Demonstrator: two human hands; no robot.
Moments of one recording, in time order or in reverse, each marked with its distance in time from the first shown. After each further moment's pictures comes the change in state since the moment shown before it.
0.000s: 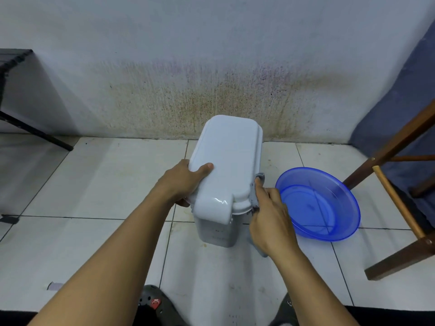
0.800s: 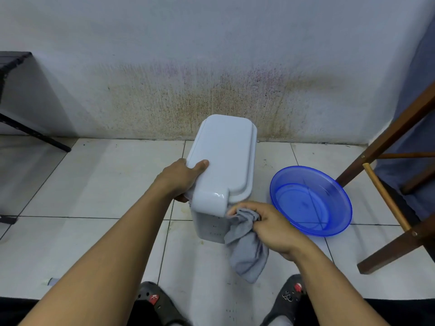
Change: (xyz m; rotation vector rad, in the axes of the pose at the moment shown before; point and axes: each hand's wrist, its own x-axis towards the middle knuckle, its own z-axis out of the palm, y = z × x) left_hand 0.001 -0.001 0.000 0.053 0.017 0.016; right_hand -0.017 0.010 -0.028 0.628 -0.418 -0.116
